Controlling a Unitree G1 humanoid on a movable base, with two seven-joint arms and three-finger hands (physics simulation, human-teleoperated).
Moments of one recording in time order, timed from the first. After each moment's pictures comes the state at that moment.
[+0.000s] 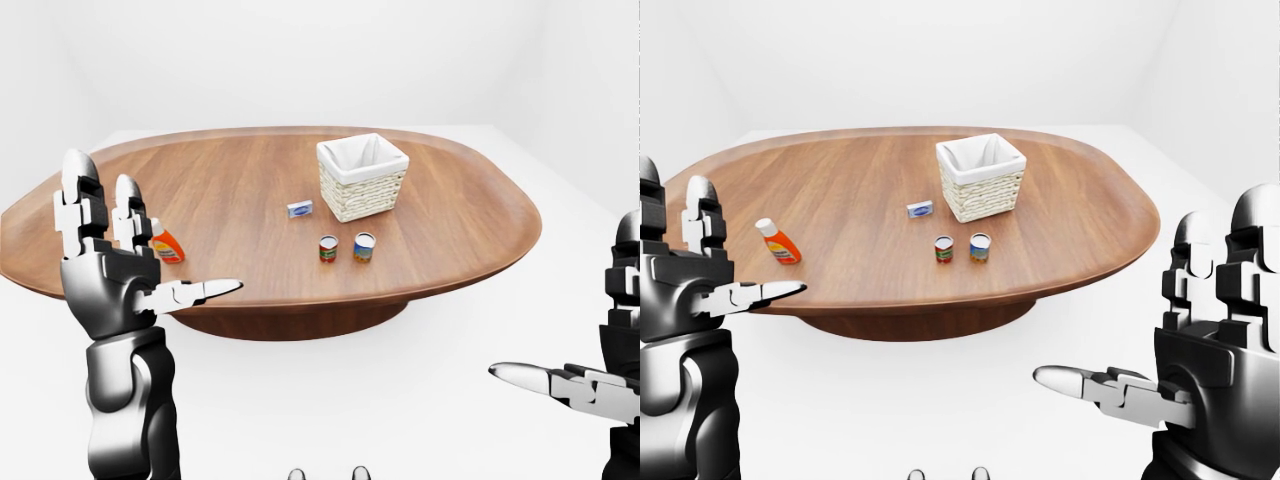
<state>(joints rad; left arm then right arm) -0.06 0.10 0.27 -0.62 -0.25 0.09 0.05 0.57 -0.53 -0.23 -1.05 0.37 -0.09 -0.47</state>
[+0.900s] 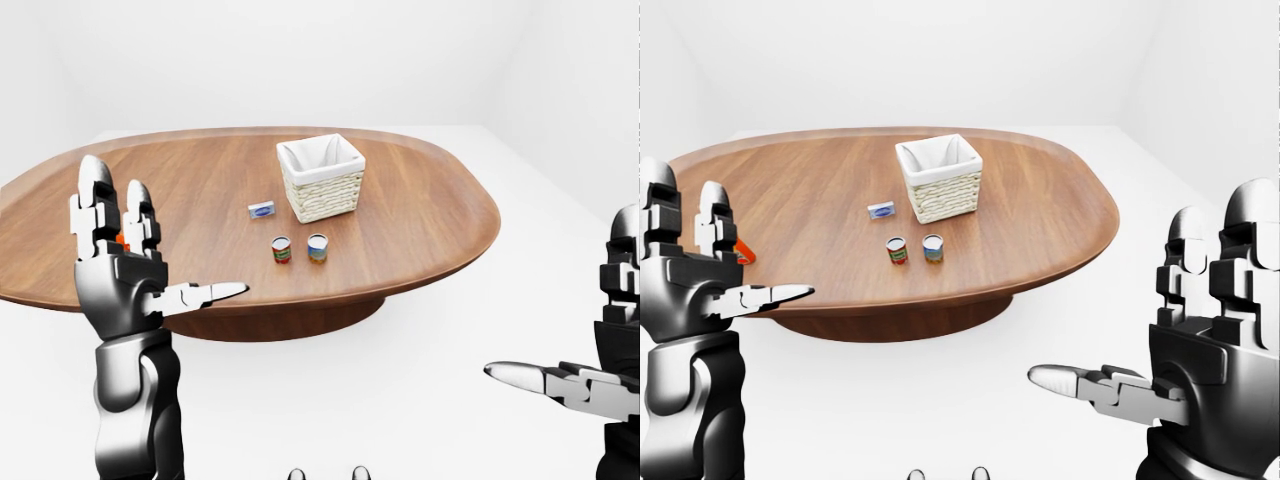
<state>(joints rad) -0.05 0.09 0.26 -0.61 -0.23 0.09 0.04 0.54 -0.53 -0.21 -1.05 0.35 -0.08 -0.46</state>
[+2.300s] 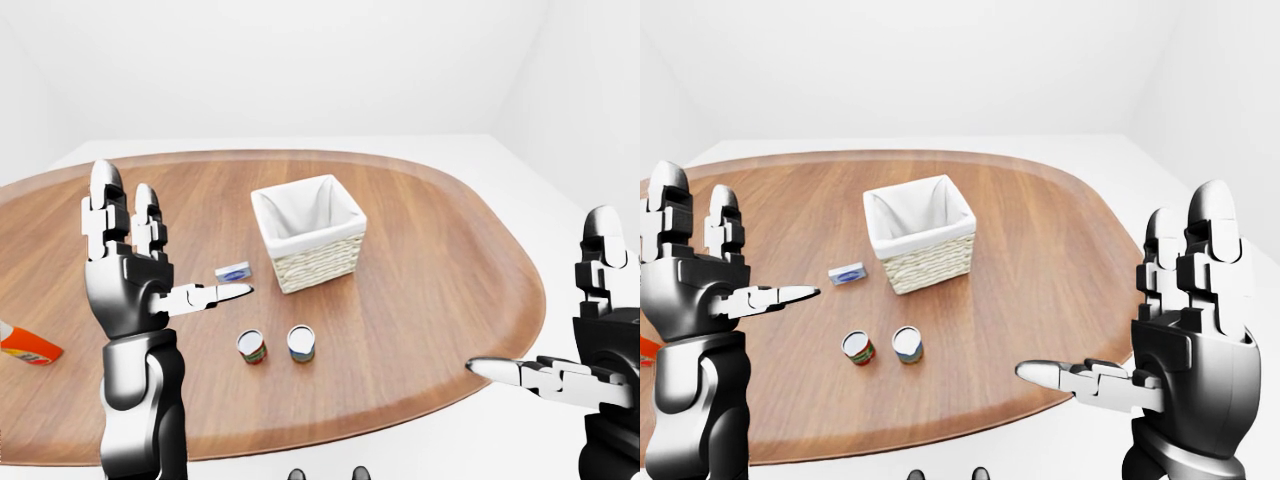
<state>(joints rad) -0.04 0.08 0.24 -0.59 -0.22 0.09 0.03 0.48 -0.45 -0.18 -1.05 0.28 0.02 -0.37</state>
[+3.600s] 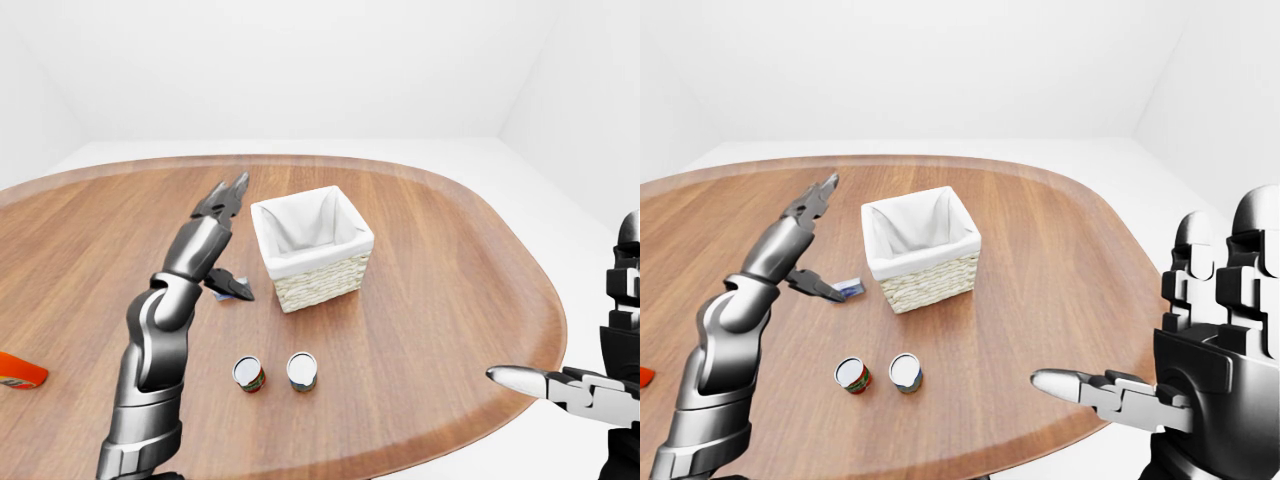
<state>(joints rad) -0.32 0.30 0.14 -0.16 0.64 -0.05 -0.37 0.55 -0.44 -0.23 -1.05 0.32 -0.09 -0.38</state>
